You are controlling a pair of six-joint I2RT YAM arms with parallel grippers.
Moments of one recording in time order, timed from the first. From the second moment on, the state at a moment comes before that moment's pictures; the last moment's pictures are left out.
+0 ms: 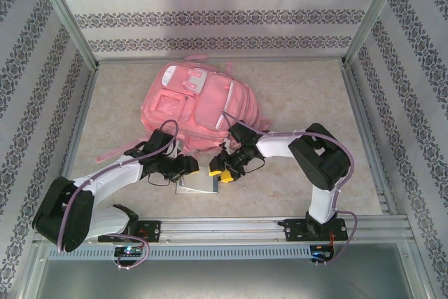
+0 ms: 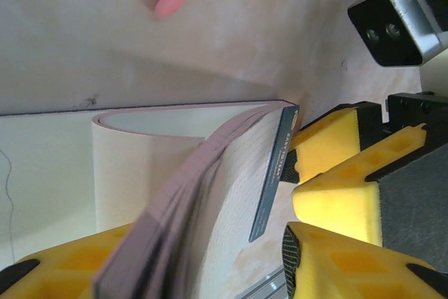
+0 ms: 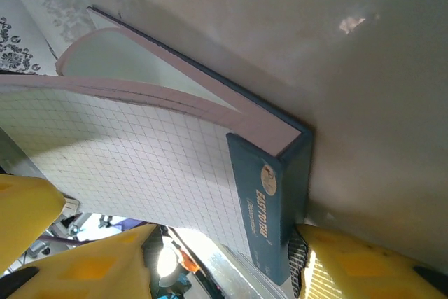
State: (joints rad) left arm -0.44 1.23 0.54 -0.38 0.56 -0.83; right arm 0.70 1.87 0.91 -0.23 -0.93 0.88
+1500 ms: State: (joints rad) left arm -0.44 1.10 0.69 -0.56 0.57 -0.87; right arm 0.63 1.79 0.66 0.33 -1.08 1.08
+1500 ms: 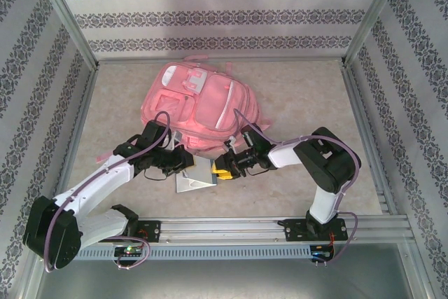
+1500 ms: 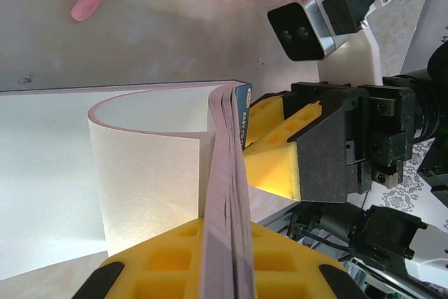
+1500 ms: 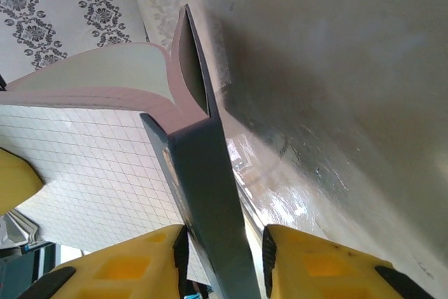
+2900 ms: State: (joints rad) left arm -0.35 1.16 0.74 -0.65 0.53 -0.85; right arm 0.54 1.45 0.69 0.15 -0.95 1.09
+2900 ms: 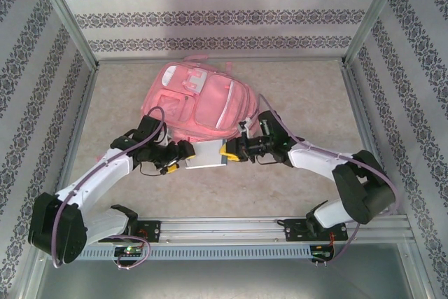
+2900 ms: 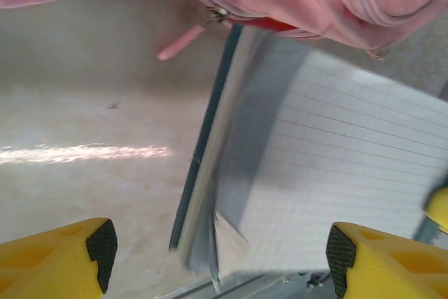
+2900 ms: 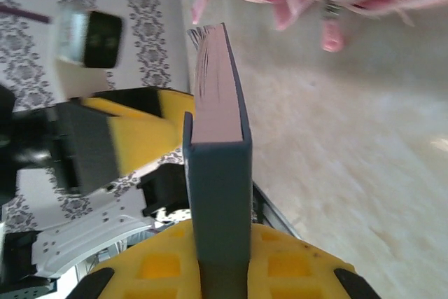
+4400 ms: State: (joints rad) left arm -0.34 1.10 0.77 0.02 0.69 -1.29; right arm 0.49 1.25 0.83 0.14 -0.89 1.28
